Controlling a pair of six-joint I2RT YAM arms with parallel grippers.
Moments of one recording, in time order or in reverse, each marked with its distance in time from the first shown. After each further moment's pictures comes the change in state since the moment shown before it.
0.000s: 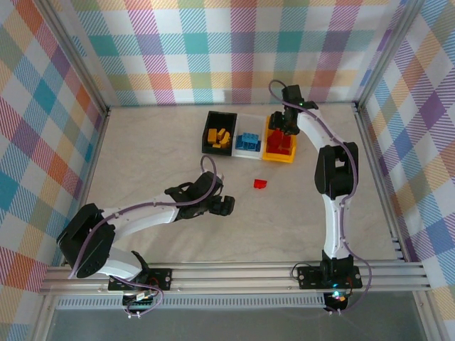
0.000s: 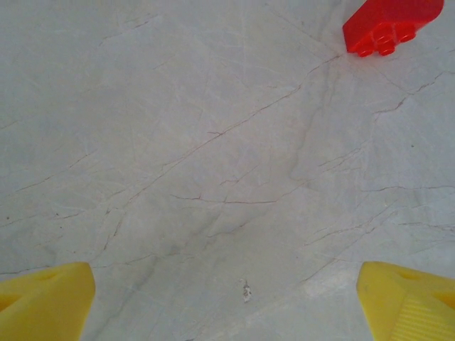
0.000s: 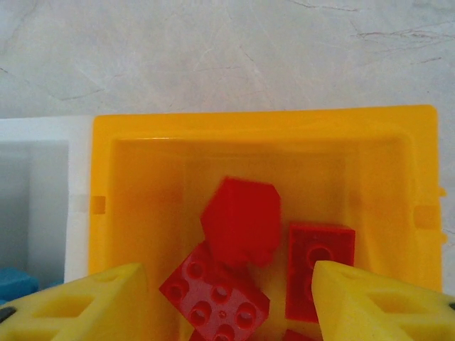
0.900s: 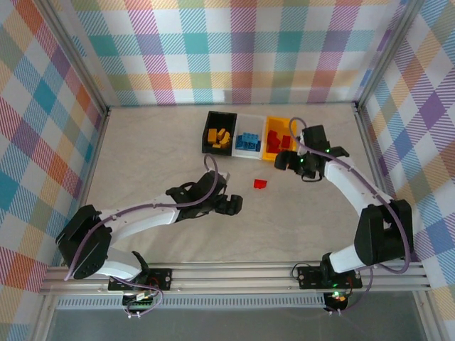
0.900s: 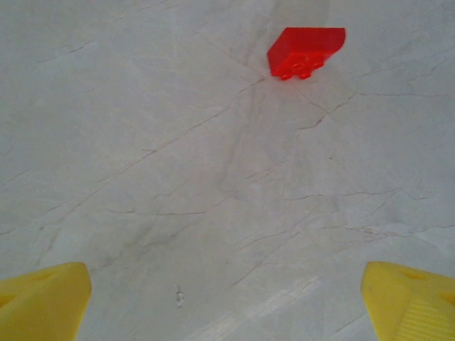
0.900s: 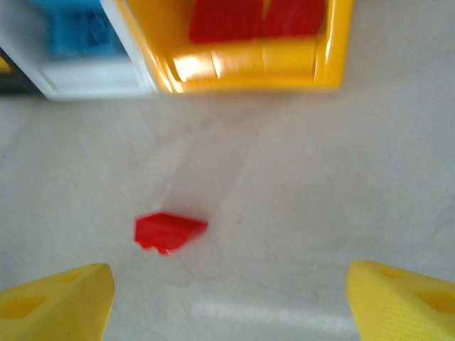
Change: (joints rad) left arm -0.055 -0.003 0.040 0.027 0.045 -0.047; right arm 0.031 -0.794 -0.955 0.122 -0.198 0.057
